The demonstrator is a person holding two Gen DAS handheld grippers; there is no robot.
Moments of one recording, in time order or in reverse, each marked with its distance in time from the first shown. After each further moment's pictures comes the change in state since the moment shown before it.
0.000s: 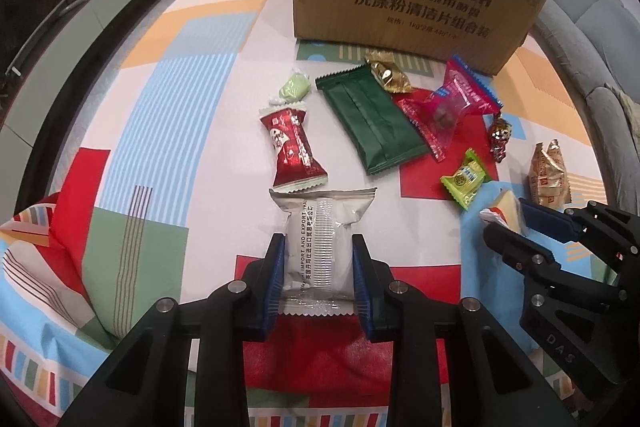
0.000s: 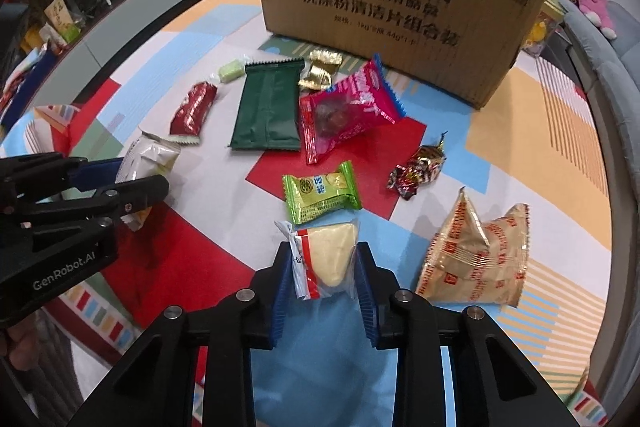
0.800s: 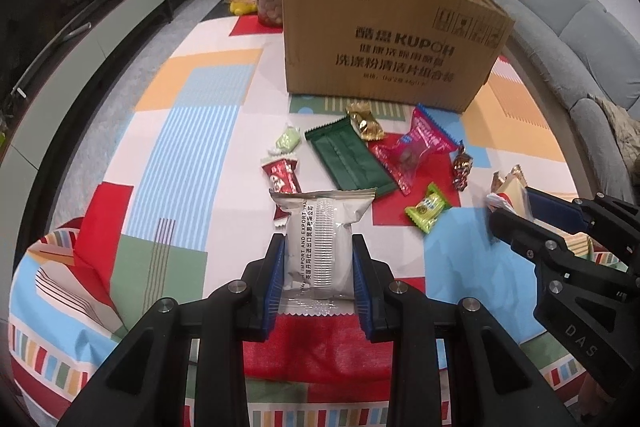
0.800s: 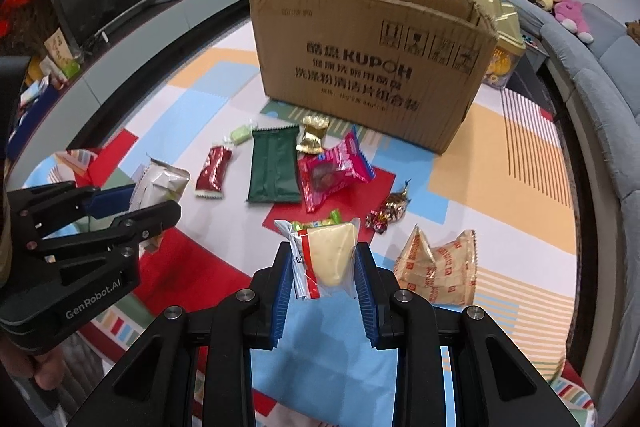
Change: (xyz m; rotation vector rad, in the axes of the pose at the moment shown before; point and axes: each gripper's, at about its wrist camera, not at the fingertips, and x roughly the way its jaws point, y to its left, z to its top) left arm -0.057 0.000 0.005 0.027 -0.106 -0.015; right arm -0.064 0.000 0.012 0.055 -0.120 -0.032
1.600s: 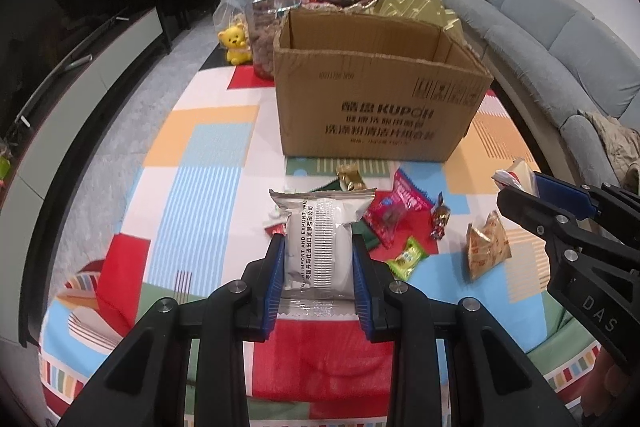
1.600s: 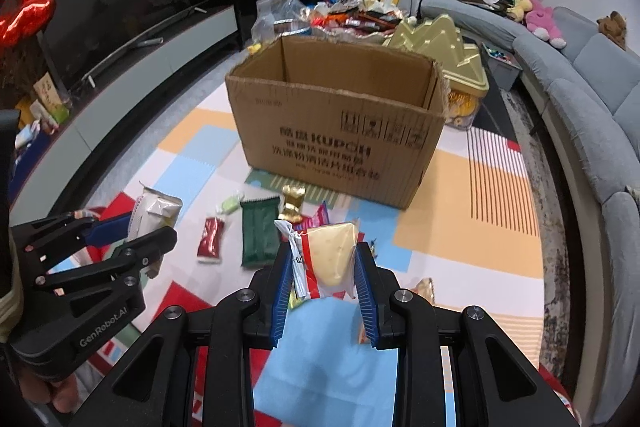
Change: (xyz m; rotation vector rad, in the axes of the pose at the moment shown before) left arm -0.039 -0.009 0.042 0.033 -0.095 -0.001; right arm -0.045 -0.018 0.045 0.080 -0.113 -0.045
